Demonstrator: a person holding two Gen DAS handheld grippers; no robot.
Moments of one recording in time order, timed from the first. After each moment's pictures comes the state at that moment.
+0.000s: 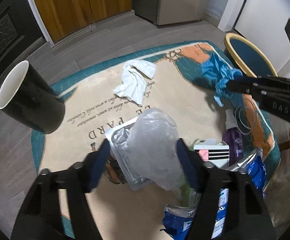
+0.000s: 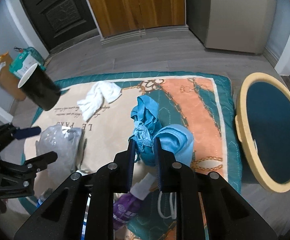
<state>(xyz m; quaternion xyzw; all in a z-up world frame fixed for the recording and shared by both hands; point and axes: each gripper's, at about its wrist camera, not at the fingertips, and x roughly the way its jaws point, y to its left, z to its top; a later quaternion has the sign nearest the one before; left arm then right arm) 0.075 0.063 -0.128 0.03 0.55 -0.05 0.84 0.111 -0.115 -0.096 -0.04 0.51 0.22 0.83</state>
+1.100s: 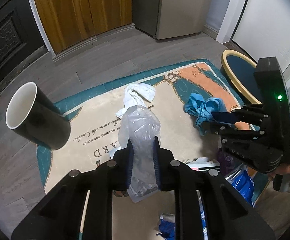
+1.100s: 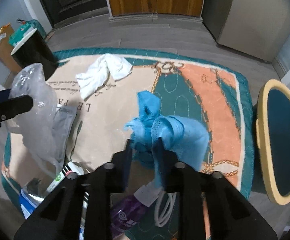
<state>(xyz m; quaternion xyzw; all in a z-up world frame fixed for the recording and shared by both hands) 0.088 0.065 -0.100 0.02 0.51 -0.05 0.86 0.110 -0.081 -0.123 -0.11 0.53 0.23 0.81</state>
